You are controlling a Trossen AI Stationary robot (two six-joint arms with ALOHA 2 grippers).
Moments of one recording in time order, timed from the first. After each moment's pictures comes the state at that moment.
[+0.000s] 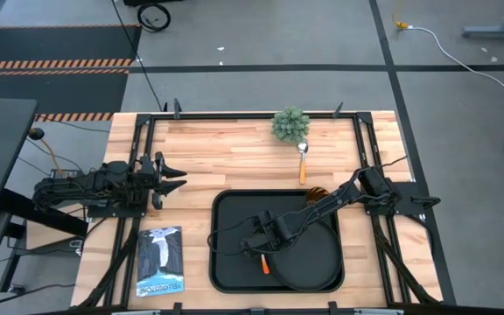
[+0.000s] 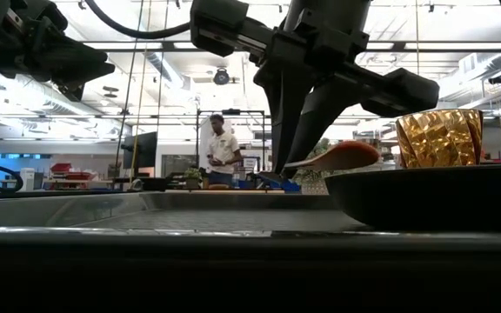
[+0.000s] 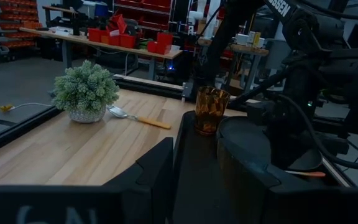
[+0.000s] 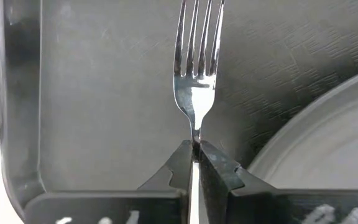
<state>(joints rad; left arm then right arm) 0.03 0.02 0.14 -0.13 -0.10 -0.16 0.40 2.14 1.69 -0.83 0.14 1.75</state>
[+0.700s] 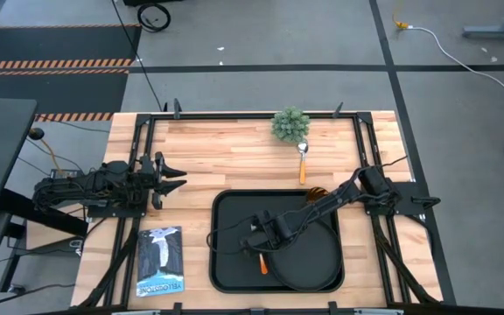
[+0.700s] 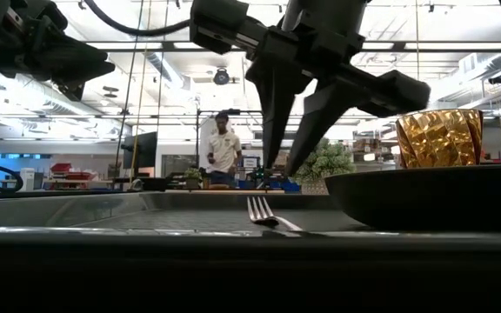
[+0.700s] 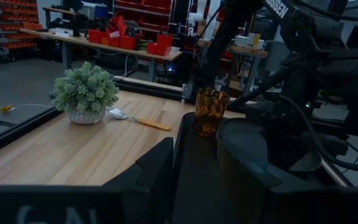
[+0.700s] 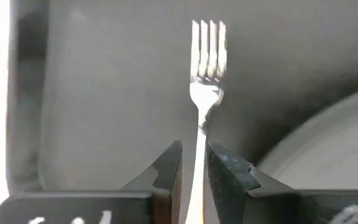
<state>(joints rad) 0.03 0.02 0.14 -0.12 -0.10 -0.16 0.39 2.14 1.69 -0.83 0.15 1.71</state>
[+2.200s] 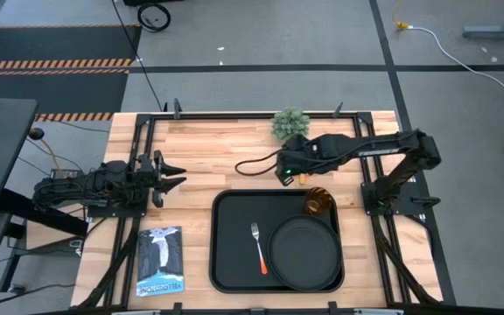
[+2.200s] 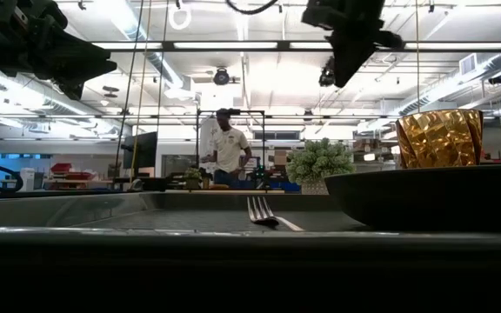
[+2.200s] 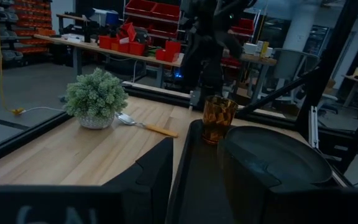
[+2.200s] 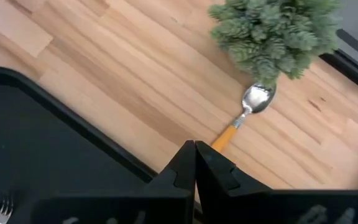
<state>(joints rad) 0.03 0.02 0.14 -0.10 -0.15 -0.17 0.04 1.59 1.51 -1.25 0.47 0.92</state>
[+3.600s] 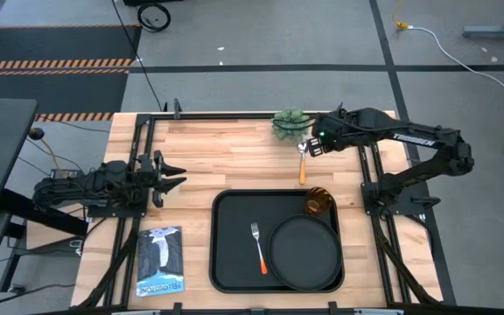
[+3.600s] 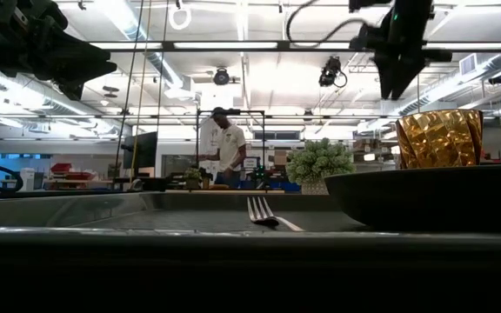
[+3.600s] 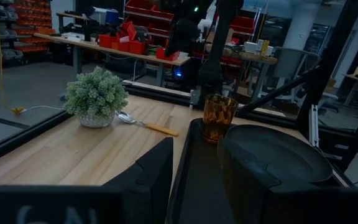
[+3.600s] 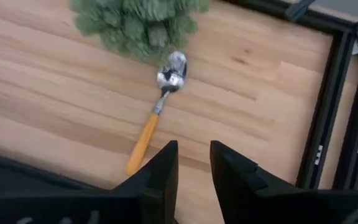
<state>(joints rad) 0.03 0.02 0.14 -0.11 -0.15 -0.17 -0.29 1.27 1.26 -1.29 0.35 0.94</state>
